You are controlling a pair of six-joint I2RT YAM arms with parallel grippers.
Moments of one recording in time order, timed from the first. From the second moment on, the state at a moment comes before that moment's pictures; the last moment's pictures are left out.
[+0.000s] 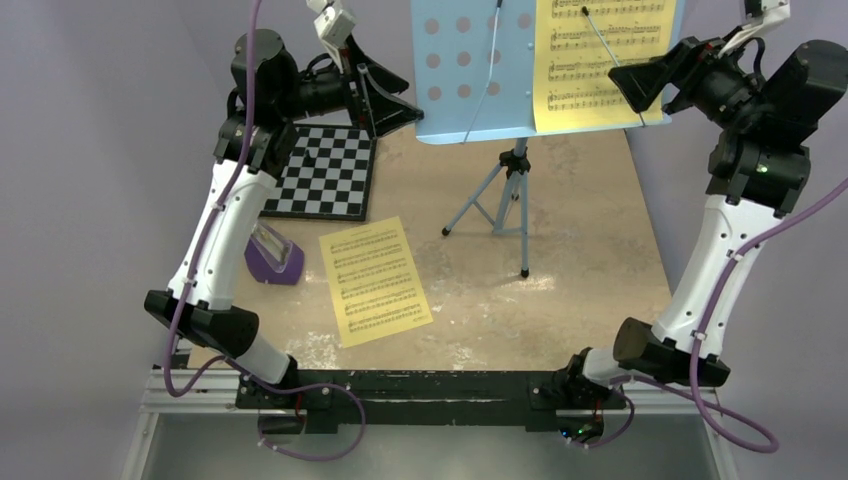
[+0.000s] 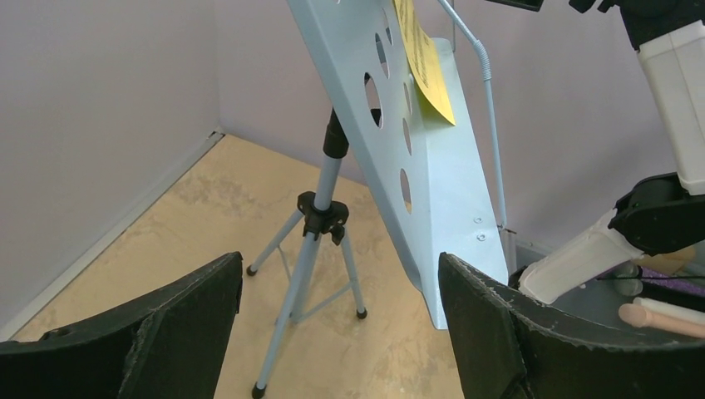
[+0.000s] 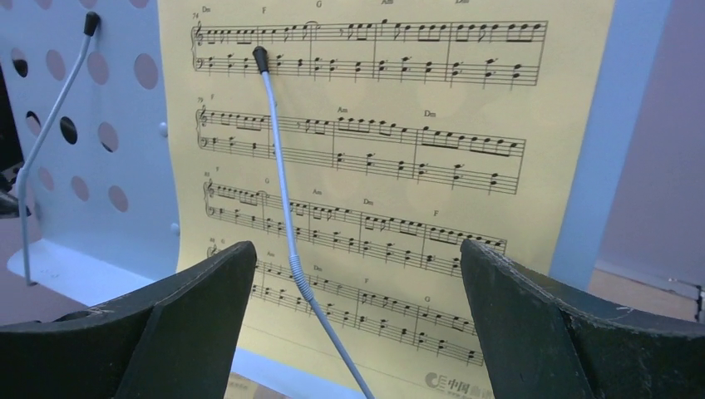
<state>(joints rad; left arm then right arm) -0.32 1.57 1.97 -0.30 0.93 -0.31 -0.40 1.43 2.12 -0.62 -0.90 0.25</state>
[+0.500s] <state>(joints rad) -0.35 1.66 2.08 -0.38 0.85 -0.27 -0.42 1.24 1.96 -0.57 -0.80 0.19</state>
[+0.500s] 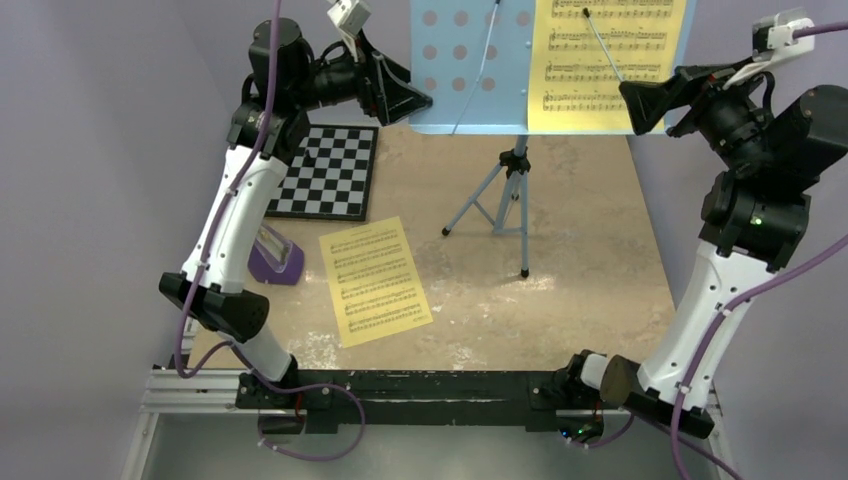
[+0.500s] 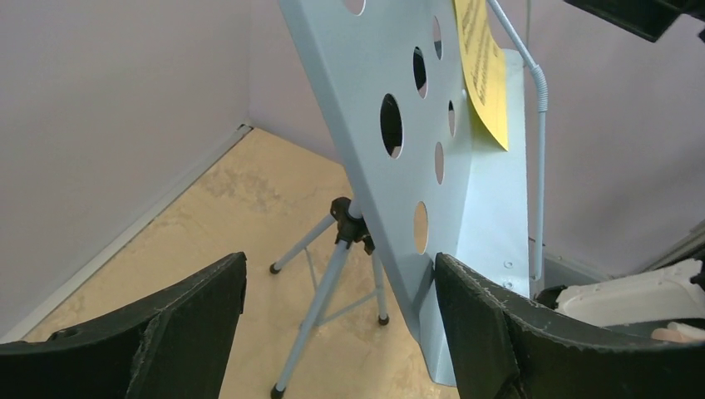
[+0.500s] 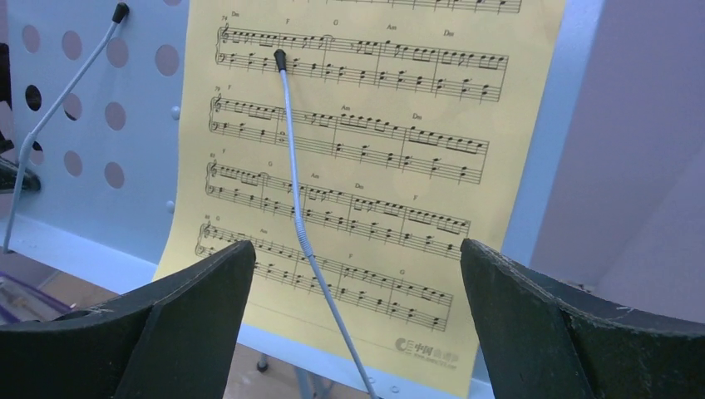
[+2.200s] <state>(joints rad) -0.51 1.52 2.16 -0.07 0.79 -0.35 -0.53 1.17 1.77 -0.48 -0.95 0.30</state>
